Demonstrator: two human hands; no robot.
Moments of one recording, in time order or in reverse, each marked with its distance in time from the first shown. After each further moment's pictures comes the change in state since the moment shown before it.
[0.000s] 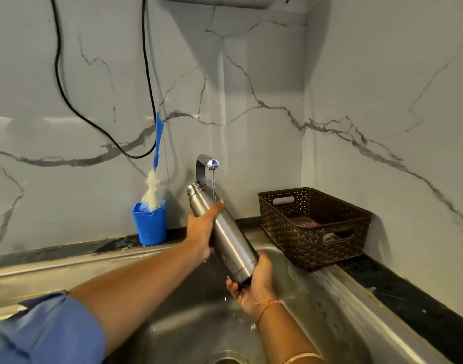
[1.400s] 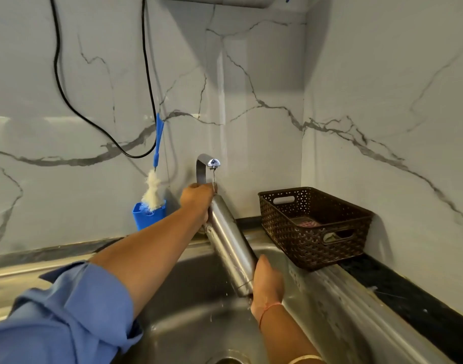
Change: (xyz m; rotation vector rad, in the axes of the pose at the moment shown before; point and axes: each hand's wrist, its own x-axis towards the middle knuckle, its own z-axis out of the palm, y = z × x) left_hand 0.037 0.049 0.019 0.252 0.214 0.098; right_hand 0.003 -0.001 -0.007 -0.368 0.367 -0.289
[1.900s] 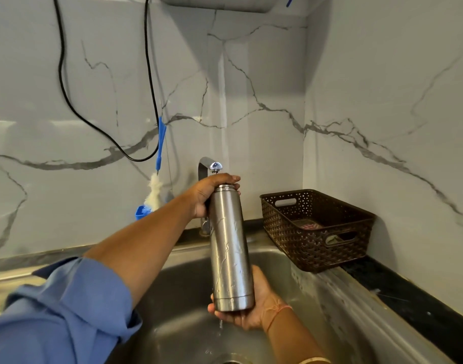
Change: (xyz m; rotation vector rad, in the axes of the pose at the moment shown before) left_hand -0.011 0.031 -0.009 0.009 -0.659 -0.114; right_hand 0.000 0.009 -0.007 0.128 -0.704 0.504
